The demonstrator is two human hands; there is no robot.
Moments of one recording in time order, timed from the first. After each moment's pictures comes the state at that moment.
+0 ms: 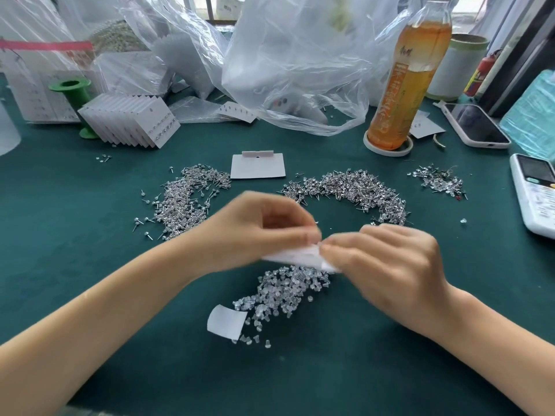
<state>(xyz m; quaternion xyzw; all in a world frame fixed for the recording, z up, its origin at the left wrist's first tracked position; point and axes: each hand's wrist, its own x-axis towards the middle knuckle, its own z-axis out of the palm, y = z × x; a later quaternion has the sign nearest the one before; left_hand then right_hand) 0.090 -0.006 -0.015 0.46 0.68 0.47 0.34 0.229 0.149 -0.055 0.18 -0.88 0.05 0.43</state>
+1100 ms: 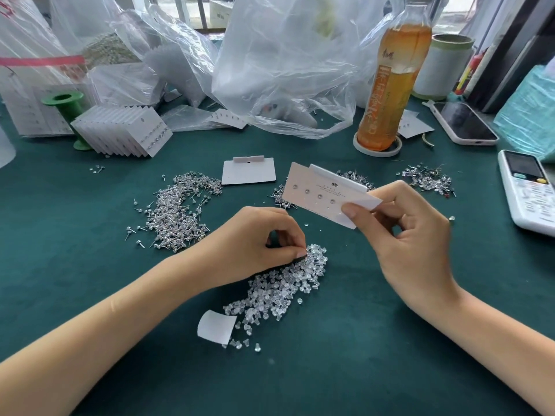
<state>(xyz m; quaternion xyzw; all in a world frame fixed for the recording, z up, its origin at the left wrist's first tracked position) 0.087 0.009 -0.042 0.55 0.75 0.33 0.16 0.229 0.155 -0.051 -0.09 -0.78 0.44 0.43</state>
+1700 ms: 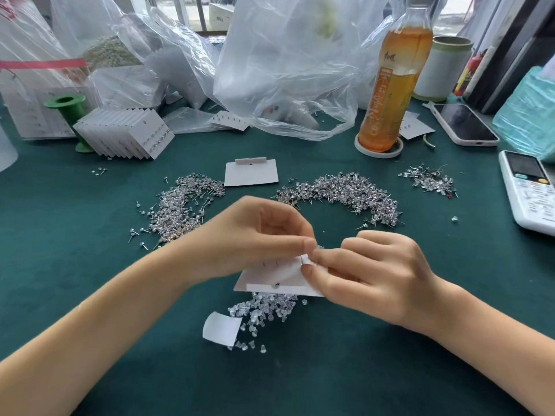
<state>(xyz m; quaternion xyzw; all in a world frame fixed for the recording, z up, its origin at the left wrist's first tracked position) 0.096 -0.003 -0.009 0.43 0.66 0.47 0.40 0.226 0.146 -0.050 0.24 -0.87 -0.03 0.42</state>
